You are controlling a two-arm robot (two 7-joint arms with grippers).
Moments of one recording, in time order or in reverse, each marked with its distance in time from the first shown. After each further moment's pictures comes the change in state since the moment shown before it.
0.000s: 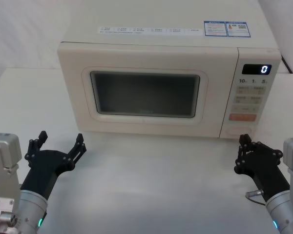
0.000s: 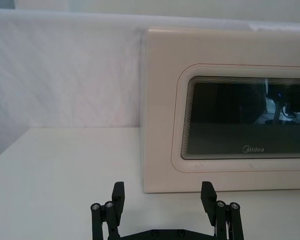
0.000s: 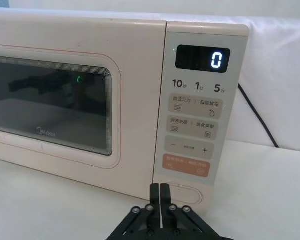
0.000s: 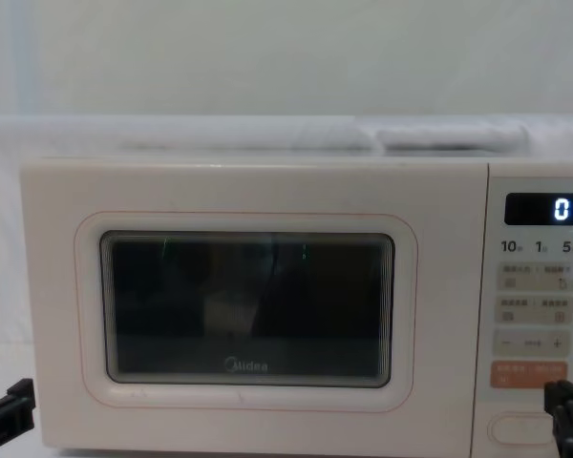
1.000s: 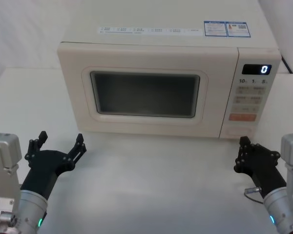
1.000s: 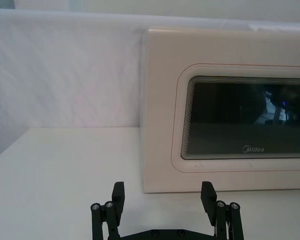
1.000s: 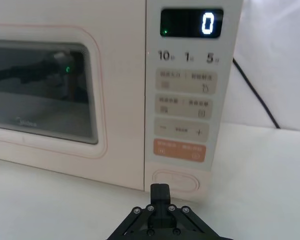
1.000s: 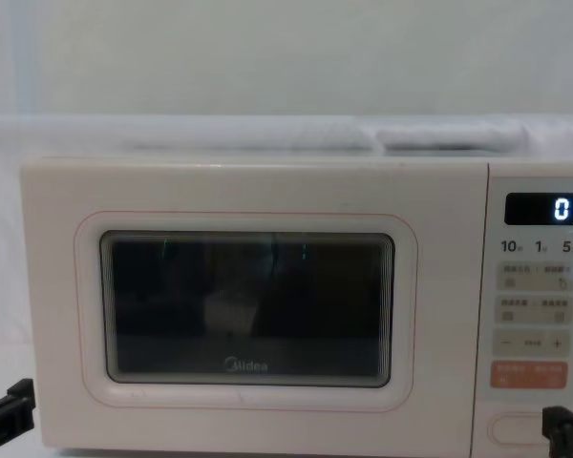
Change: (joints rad) left arm 0.000 0.000 0.000 0.000 0.000 0.000 0.000; right arm 0.047 -0.070 0.054 0.094 0.000 0.019 0.055
